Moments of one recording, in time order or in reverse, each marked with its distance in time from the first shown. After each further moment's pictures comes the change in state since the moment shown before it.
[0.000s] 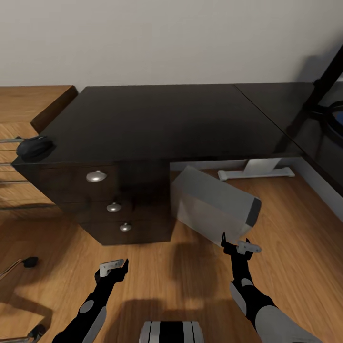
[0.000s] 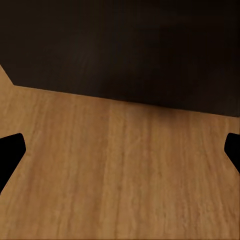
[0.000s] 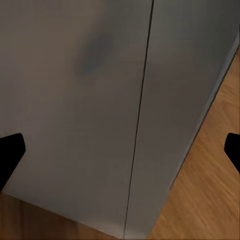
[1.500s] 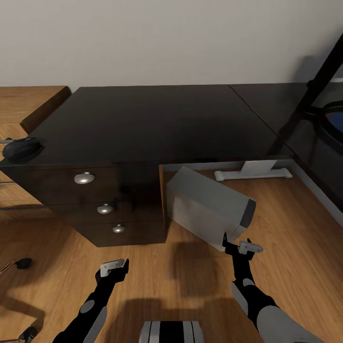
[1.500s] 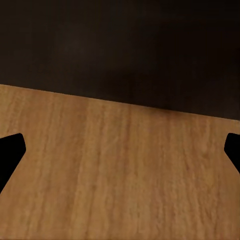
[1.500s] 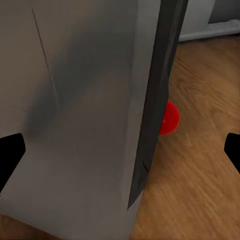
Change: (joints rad) left arm 0.000 -0.005 0.001 -0.002 0.004 0.006 0.002; right arm 0.000 -0.010 0.001 0.001 0.000 0.001 -0.001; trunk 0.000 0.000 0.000
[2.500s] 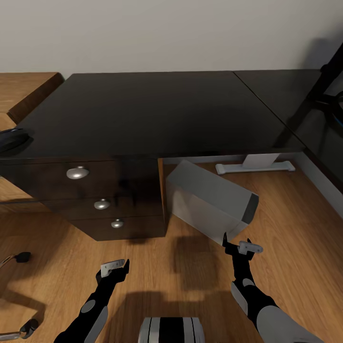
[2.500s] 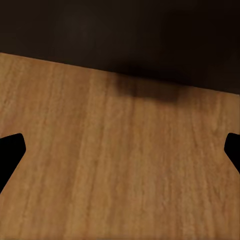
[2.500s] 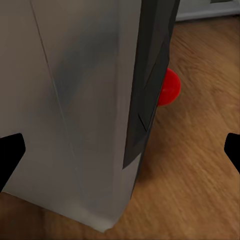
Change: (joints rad) left arm 0.000 -0.008 0.005 0.000 0.003 0.007 0.005; right arm 0.000 0.001 -0.001 0.001 0.000 -0.001 0.000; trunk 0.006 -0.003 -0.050
